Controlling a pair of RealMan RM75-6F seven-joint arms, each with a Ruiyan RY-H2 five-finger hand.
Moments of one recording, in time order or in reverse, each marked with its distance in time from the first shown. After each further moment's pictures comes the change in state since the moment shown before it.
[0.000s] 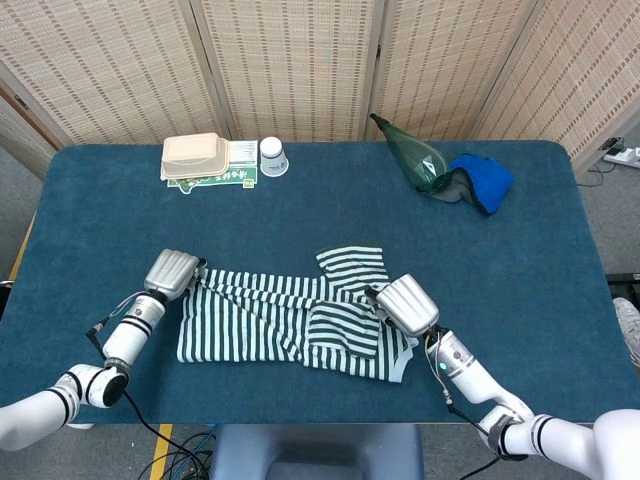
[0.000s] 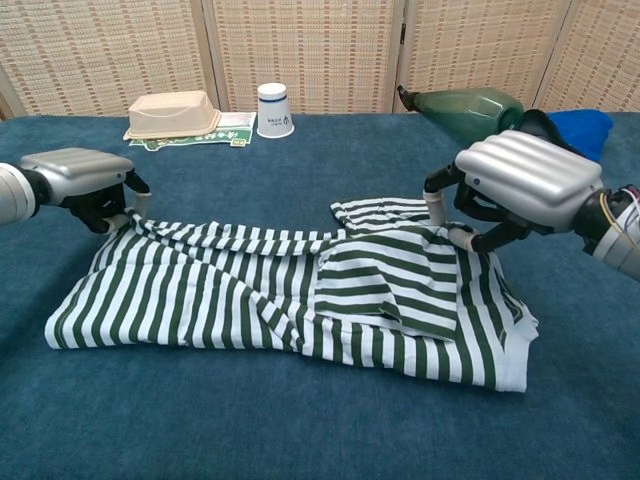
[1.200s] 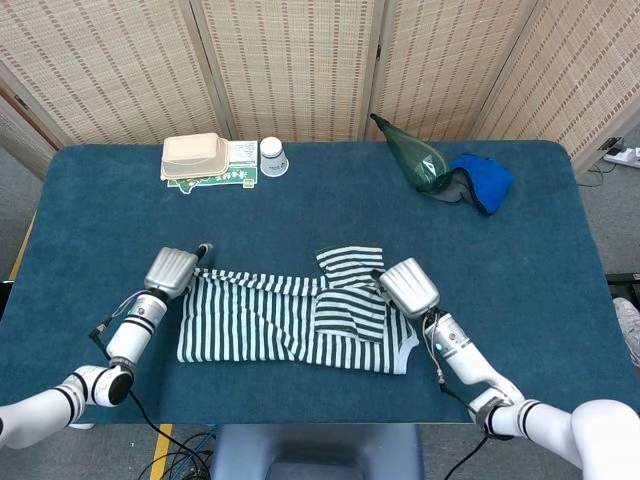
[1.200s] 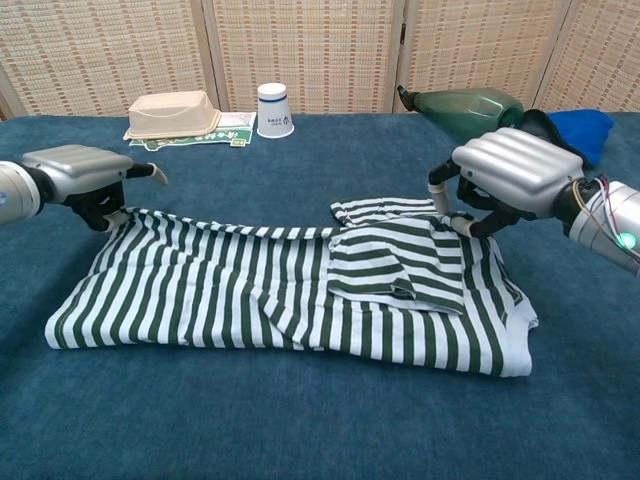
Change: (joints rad) left arm -0.015 -0.009 0.003 -0.018 -0.102 0.025 0.111; right arm 0.061 -0.065 0.020 0.159 0.102 -0.061 0.004
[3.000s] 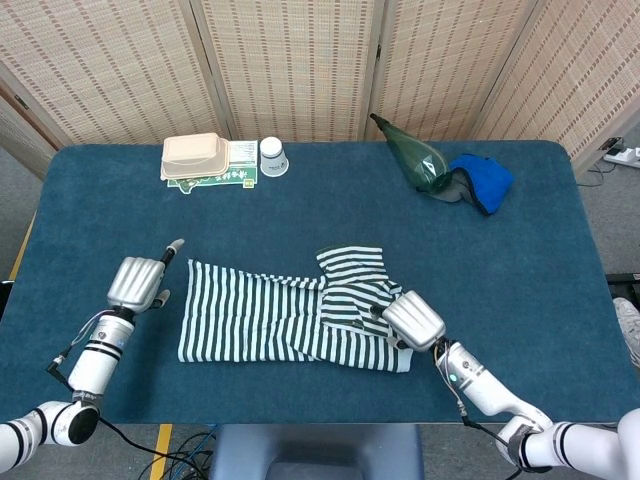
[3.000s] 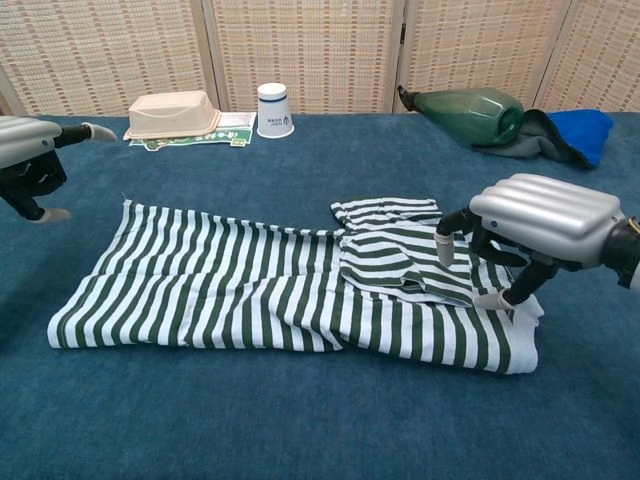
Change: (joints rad) left arm 0.144 0.191 0.024 -0.318 0.027 0.240 -0.008; right arm -0.056 0.185 -0.121 -0.322 -0.030 -0.051 -0.019
